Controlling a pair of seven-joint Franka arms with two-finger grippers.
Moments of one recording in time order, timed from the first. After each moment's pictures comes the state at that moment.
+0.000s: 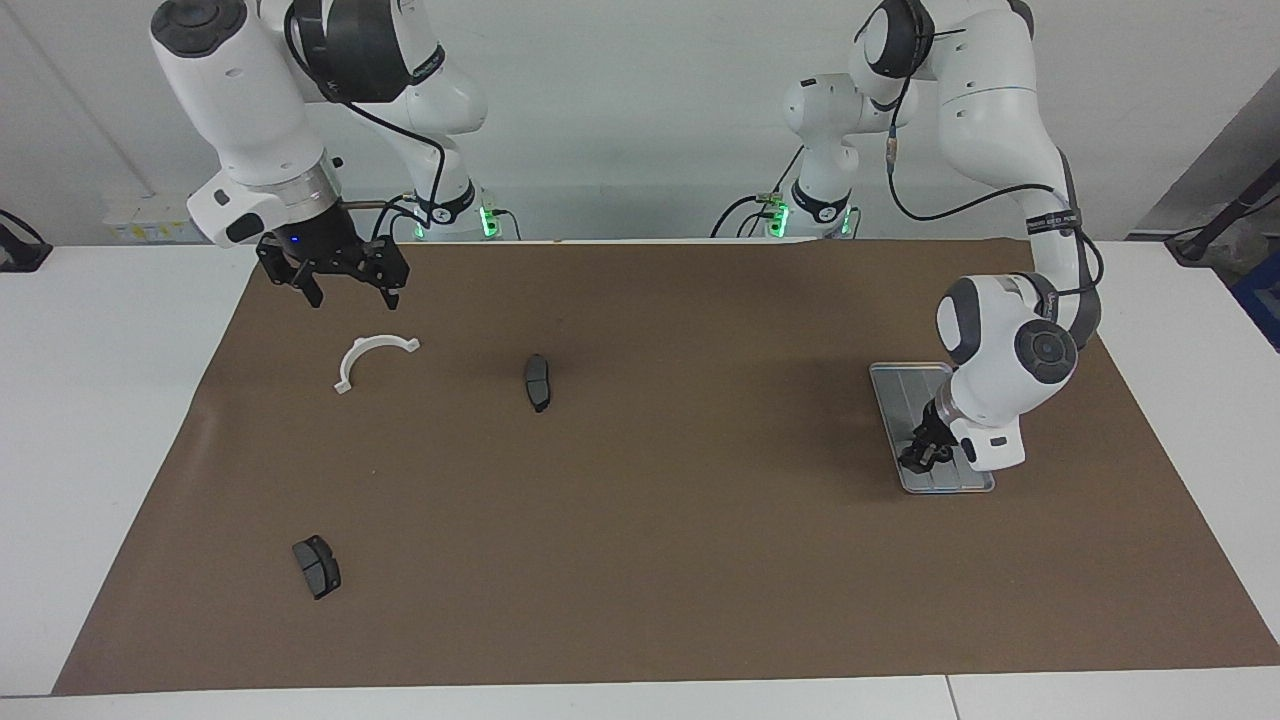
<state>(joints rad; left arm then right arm) 0.02 0.47 -0.08 -1.73 0.04 2.08 -0.95 -0.10 0.00 0.17 -1.68 -0.01 1.67 0.14</state>
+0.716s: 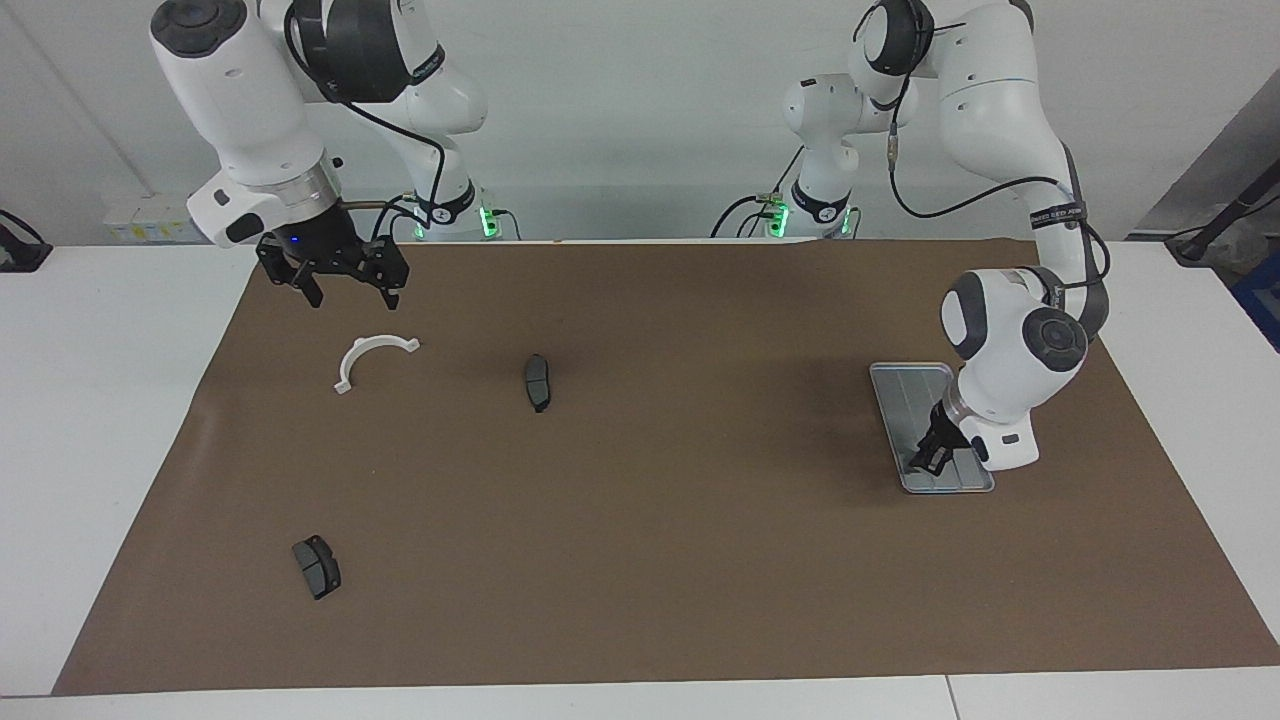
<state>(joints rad) -0.01 0.46 -0.09 -1.63 0.04 2.09 -0.95 -0.10 0.00 0.17 -1.68 -0.01 1.67 0.14</state>
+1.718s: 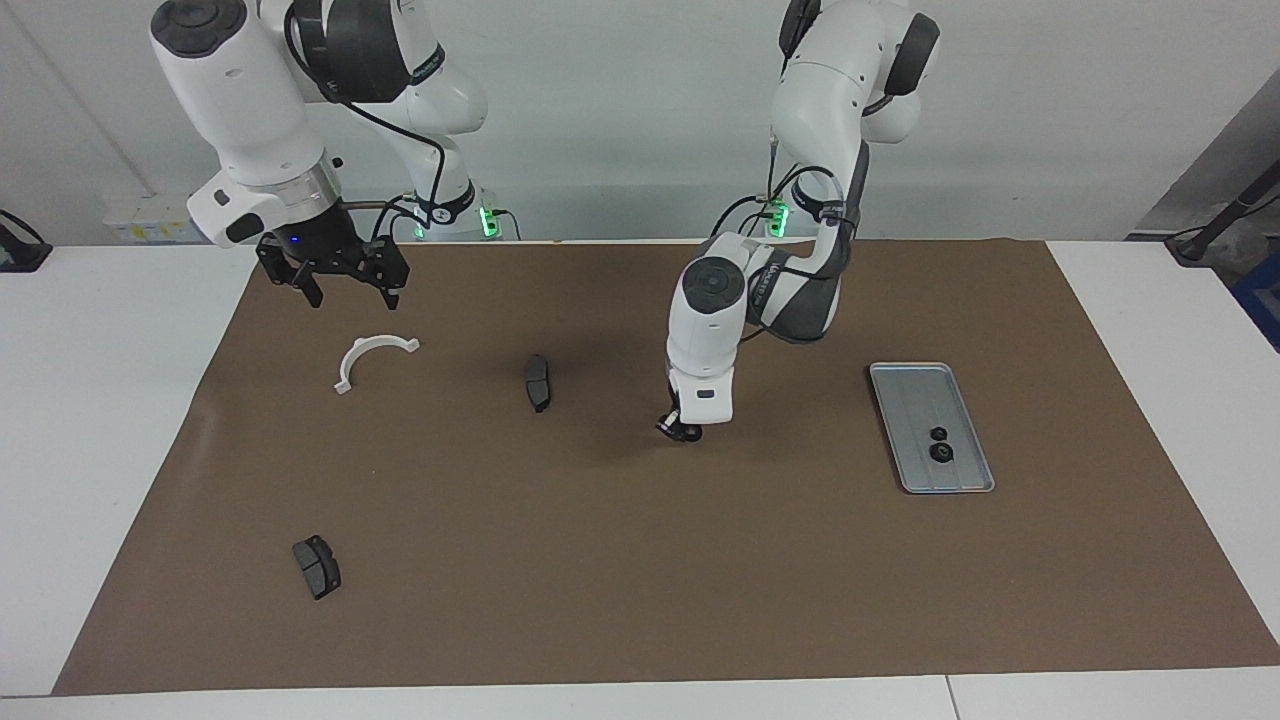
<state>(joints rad) -0.54 0.54 -0.10 -1.60 0.04 2.13 -1.39 -0.10 0.00 0.17 -1.68 -0.01 1.67 0.14</state>
